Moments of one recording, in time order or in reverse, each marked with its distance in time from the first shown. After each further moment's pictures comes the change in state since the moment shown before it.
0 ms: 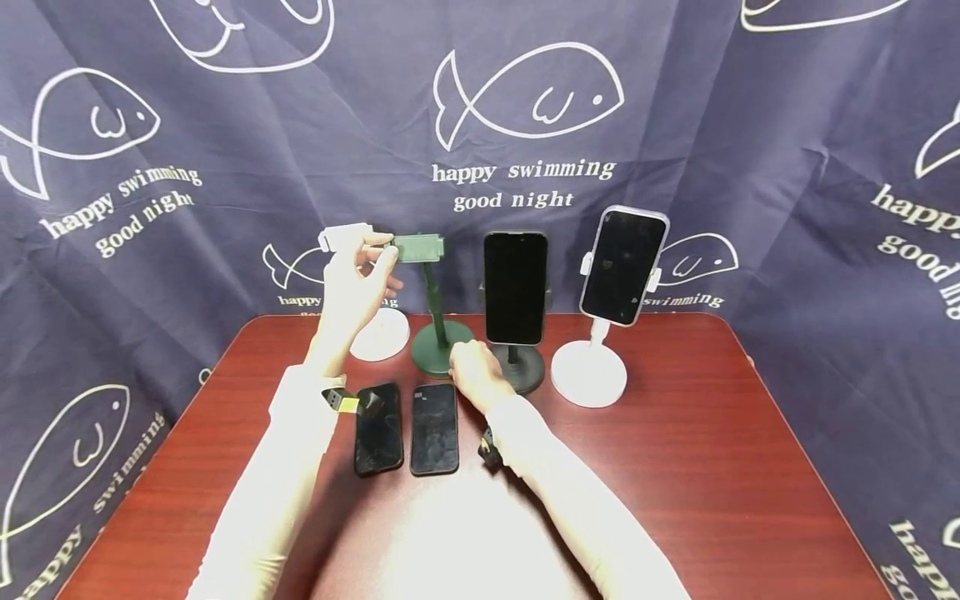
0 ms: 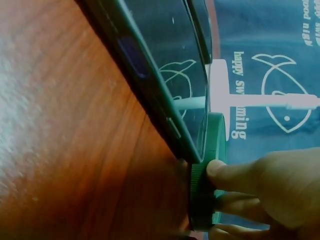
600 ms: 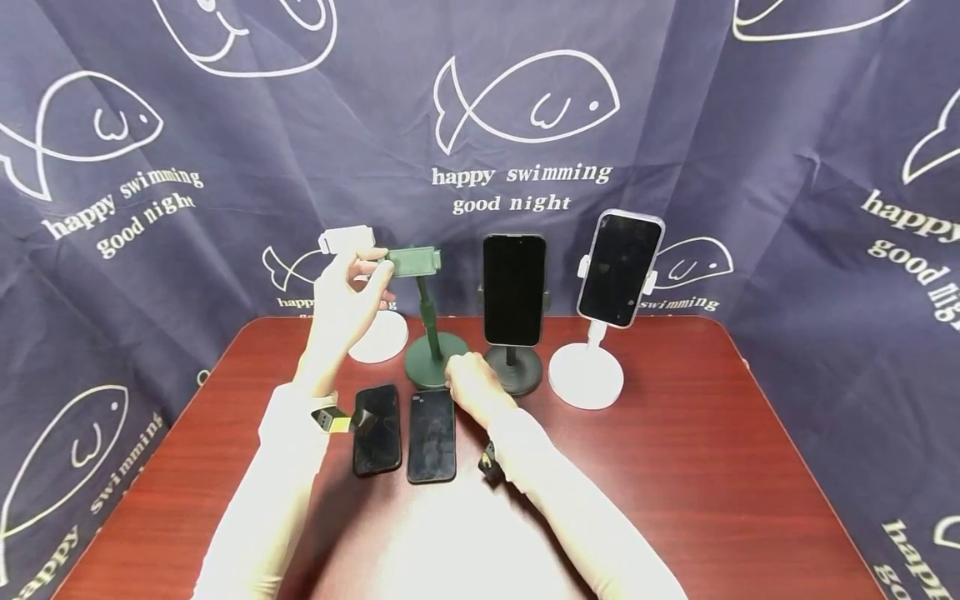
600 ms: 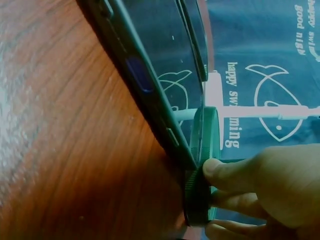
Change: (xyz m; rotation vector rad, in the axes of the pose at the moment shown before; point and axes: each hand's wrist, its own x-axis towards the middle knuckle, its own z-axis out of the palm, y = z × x) left_hand -0.021 0.012 -0.011 0.000 -0.002 0.004; right_hand -0.019 -0.006 -0.002 0.019 0.040 -0.107
